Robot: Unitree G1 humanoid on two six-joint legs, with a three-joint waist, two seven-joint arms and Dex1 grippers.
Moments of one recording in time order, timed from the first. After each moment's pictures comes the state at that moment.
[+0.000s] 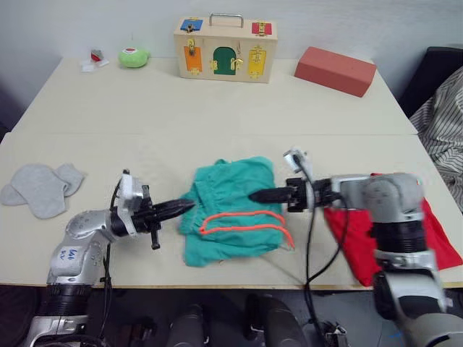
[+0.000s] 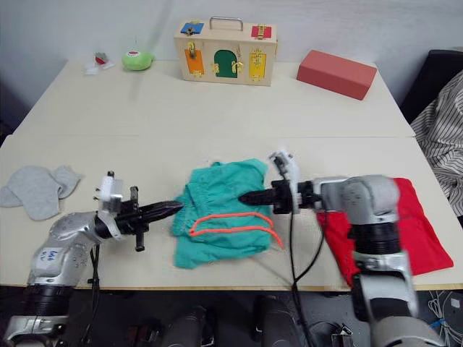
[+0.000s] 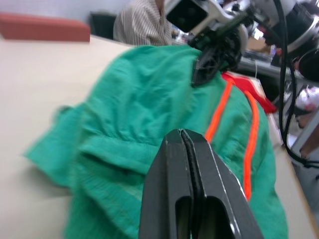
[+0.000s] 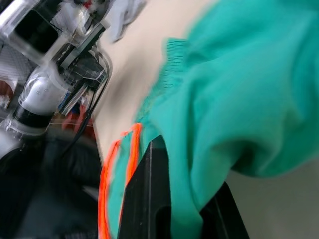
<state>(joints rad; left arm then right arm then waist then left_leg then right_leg) -0.24 0.59 0.15 -0.09 -0.67 0.31 -1.10 -0.72 -0.68 -0.02 -0.14 0.84 1.37 0.96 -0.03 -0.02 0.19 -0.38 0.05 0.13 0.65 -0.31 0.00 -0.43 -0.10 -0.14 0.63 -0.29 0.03</state>
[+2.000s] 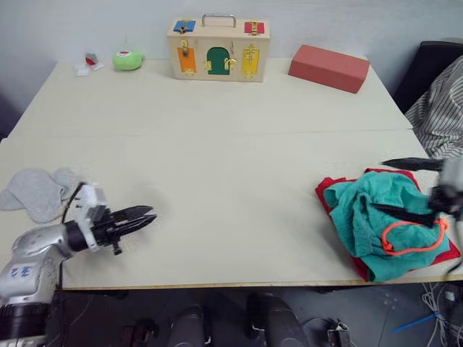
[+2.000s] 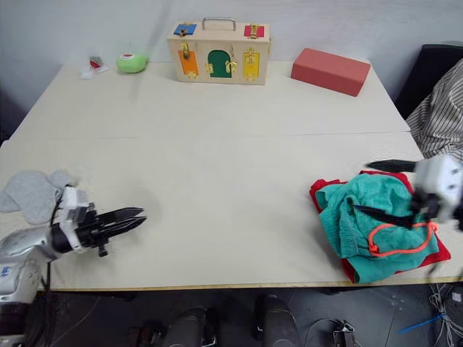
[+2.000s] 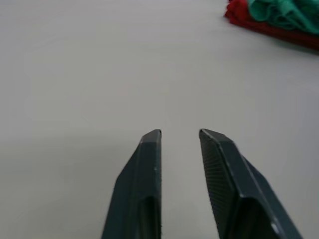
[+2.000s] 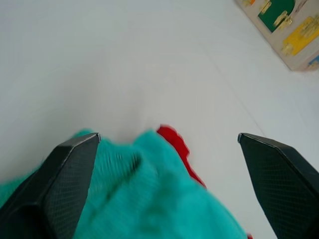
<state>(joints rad) -0.02 0.75 0.34 0.05 -0.54 0.25 -1.09 -0.11 -0.93 -0.36 -0.07 0.45 0.00 1.24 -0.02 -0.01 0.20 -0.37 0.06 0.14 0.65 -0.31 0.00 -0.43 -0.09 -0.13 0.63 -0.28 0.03</state>
